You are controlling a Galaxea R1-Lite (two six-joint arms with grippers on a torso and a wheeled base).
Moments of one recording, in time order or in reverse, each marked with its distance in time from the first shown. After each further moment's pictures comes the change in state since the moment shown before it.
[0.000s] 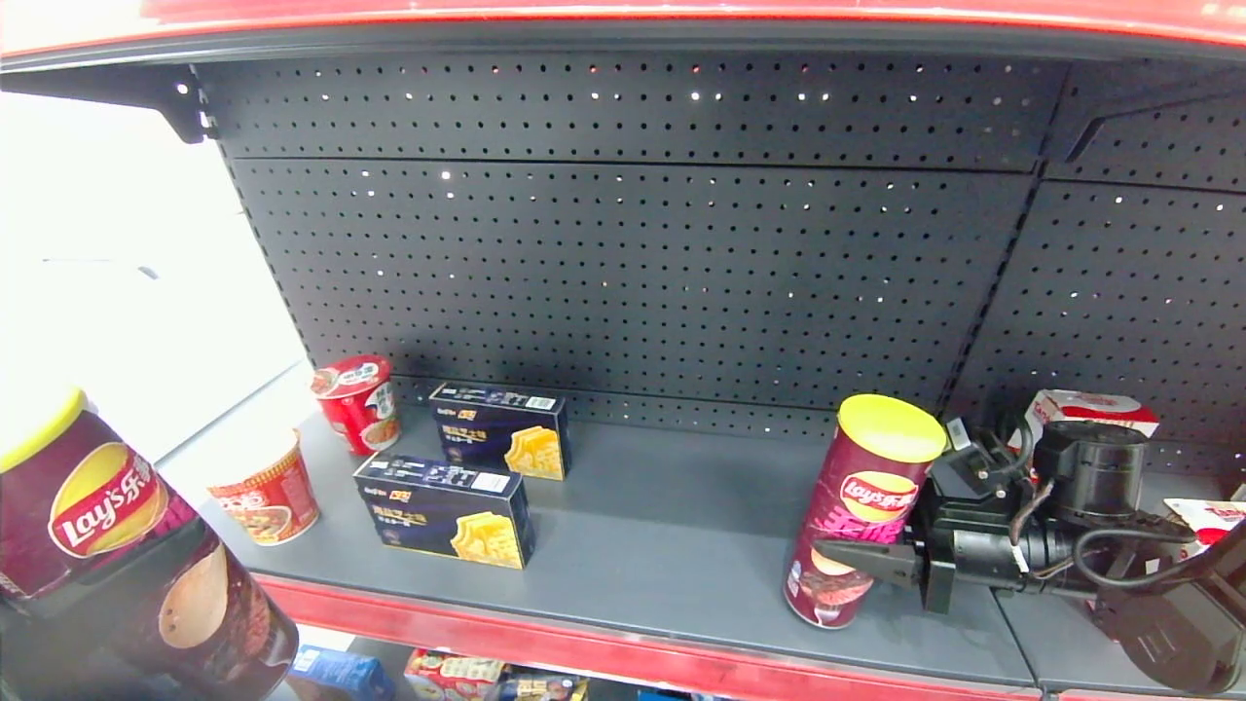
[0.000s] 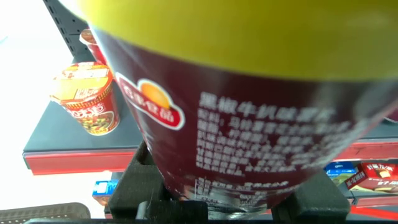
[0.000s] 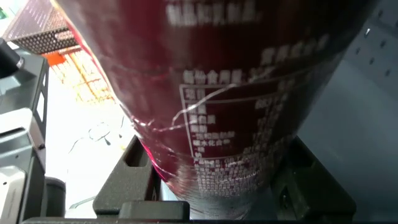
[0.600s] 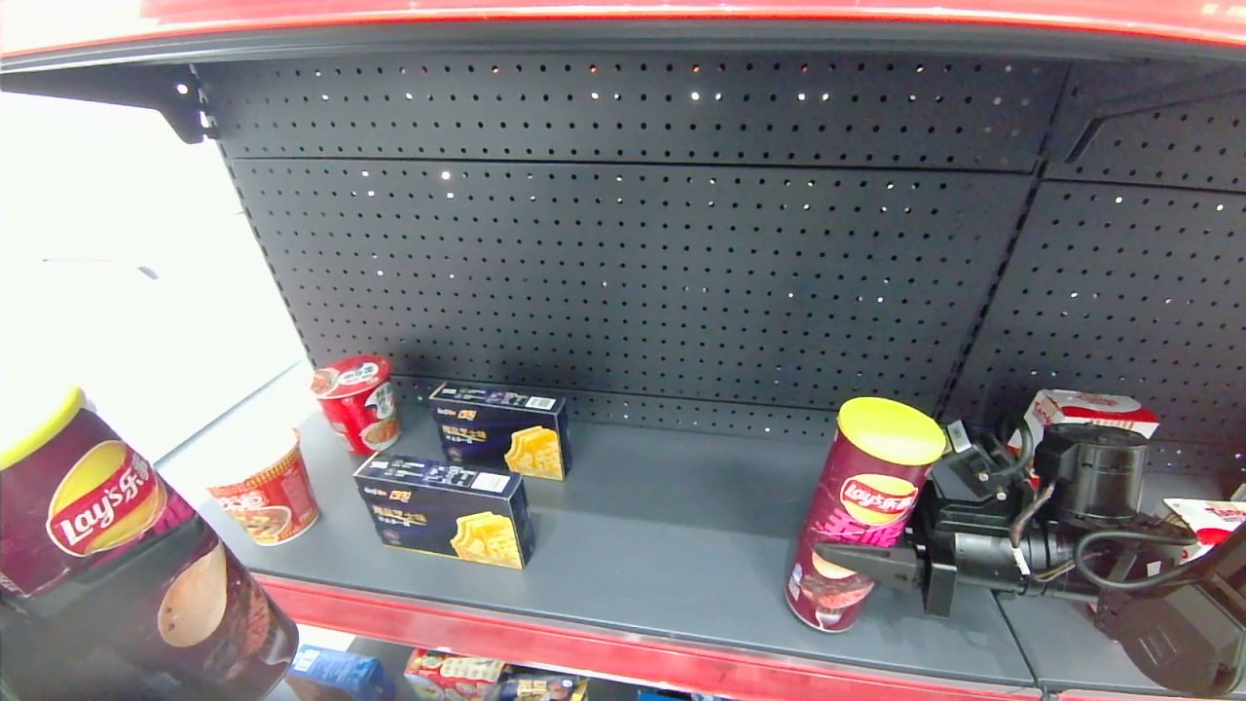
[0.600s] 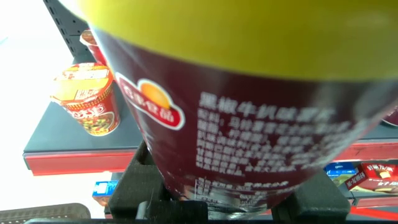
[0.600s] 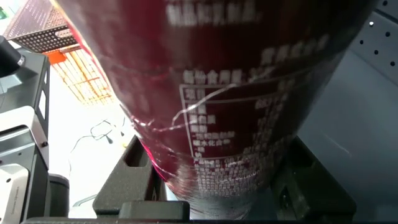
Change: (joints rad) left arm 0.000 0.000 -0.002 -0.001 0.000 0.000; right arm -0.003 0.000 0.005 0.002 -0.001 0.000
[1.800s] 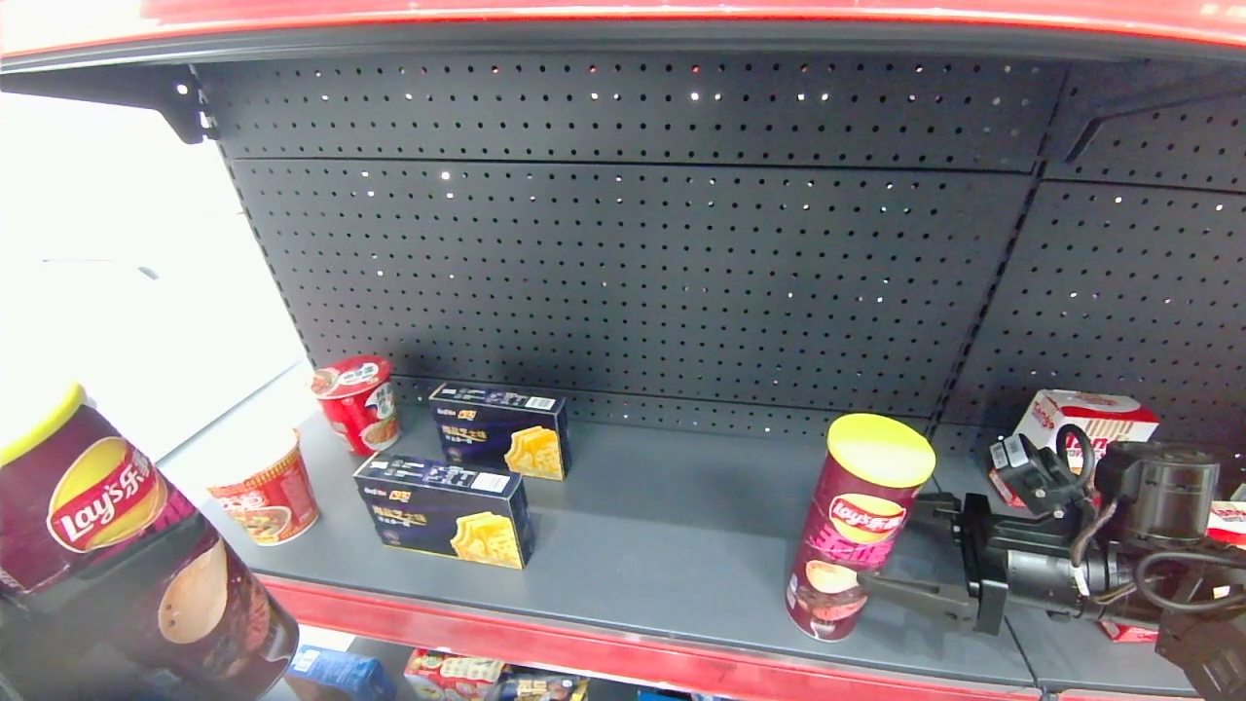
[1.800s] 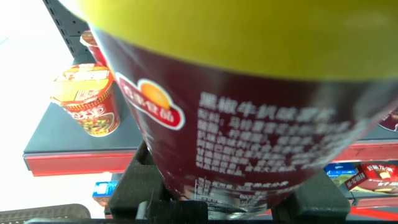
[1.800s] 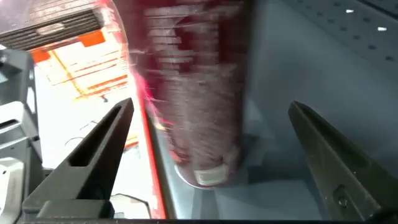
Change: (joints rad) left arm 0.000 0.004 -0.005 -0.001 0.000 0.000; right arm -0.100 -0.065 0.107 -0.008 -0.006 -0.037
